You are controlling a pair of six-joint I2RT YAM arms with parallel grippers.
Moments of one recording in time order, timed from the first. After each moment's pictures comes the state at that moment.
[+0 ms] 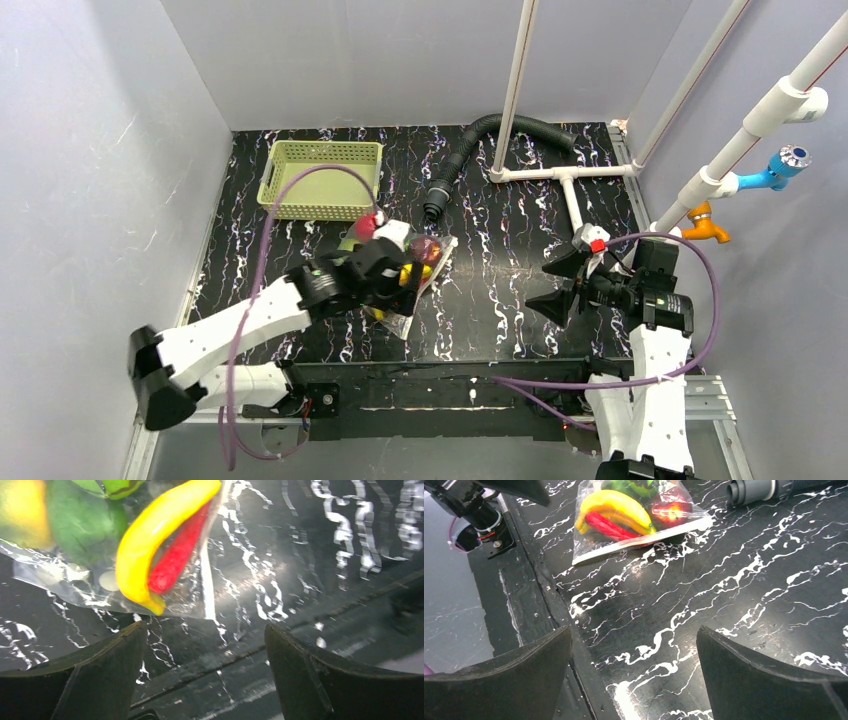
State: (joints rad) left arm -0.97 1.07 1.01 -0.82 -0.23 -0.54; right arm -0.22 0.68 0.75 -0.94 -1.22 -0.67
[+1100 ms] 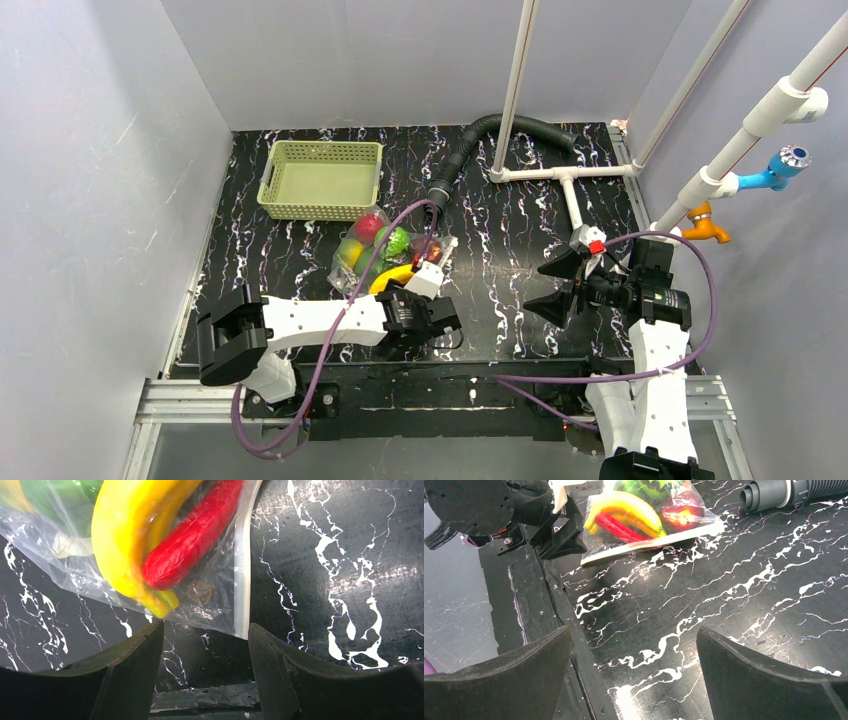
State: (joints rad) left arm -1.27 1.50 0.96 -0.83 -0.70 -0.77; right arm -0.20 0.72 0.72 -0.94 -1.27 -0.74
